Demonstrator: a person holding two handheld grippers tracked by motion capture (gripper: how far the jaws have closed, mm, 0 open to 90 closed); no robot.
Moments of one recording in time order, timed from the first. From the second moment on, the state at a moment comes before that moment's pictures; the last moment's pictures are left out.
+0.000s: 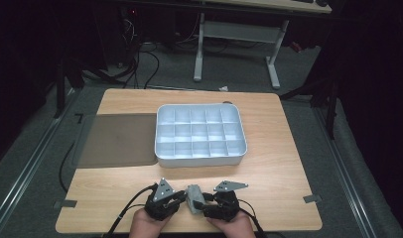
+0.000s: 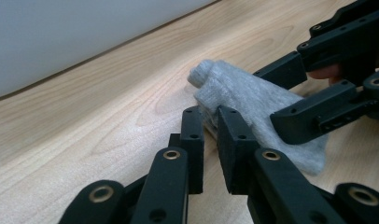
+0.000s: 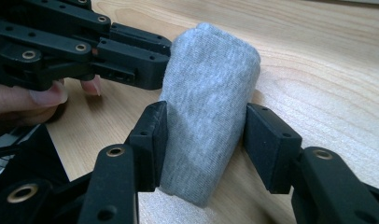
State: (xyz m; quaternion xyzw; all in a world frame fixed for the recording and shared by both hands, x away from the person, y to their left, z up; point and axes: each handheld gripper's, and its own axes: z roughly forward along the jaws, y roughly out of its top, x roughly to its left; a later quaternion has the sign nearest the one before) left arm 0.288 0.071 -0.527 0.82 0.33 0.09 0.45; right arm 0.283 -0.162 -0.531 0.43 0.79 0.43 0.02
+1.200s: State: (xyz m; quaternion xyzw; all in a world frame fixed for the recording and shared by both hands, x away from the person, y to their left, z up) left arm 0.283 0.069 -0.531 0.84 0.33 0.10 0.43; right arm 0.281 -0.151 -0.529 0.40 0.81 0.43 0.00
